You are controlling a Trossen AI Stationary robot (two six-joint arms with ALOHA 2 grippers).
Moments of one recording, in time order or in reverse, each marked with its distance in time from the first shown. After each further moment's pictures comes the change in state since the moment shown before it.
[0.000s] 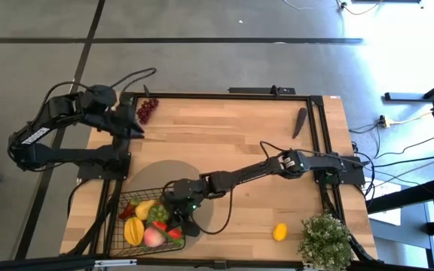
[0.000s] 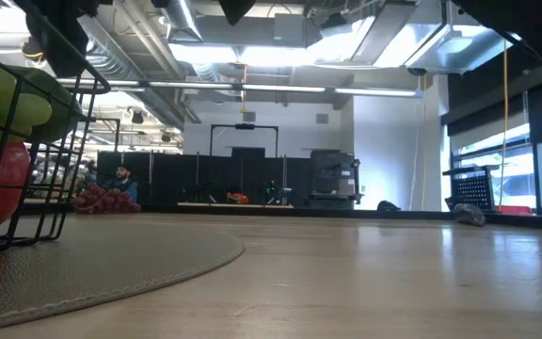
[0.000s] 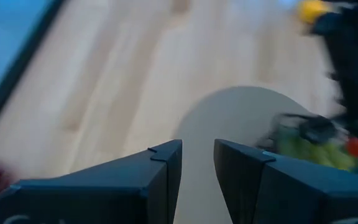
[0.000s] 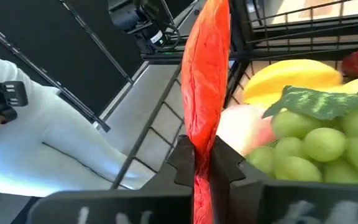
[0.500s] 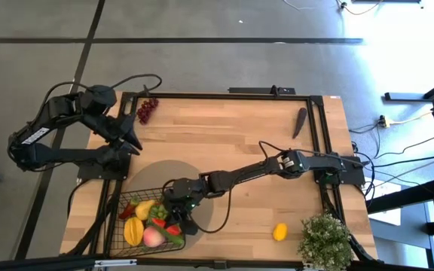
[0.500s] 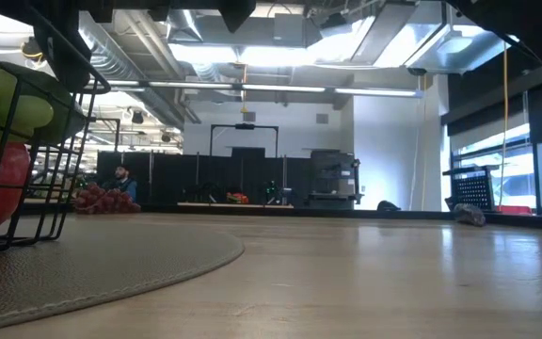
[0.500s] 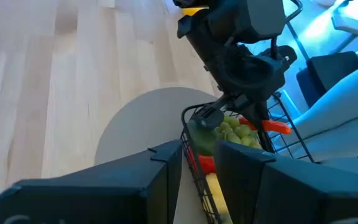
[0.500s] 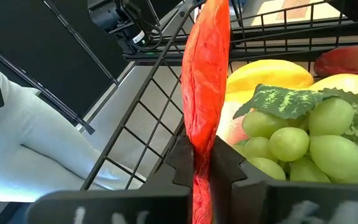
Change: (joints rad) left arm 0.000 0.000 0.000 -0.003 0.395 0.144; right arm -0.004 0.011 0.000 0.003 0.055 -0.025
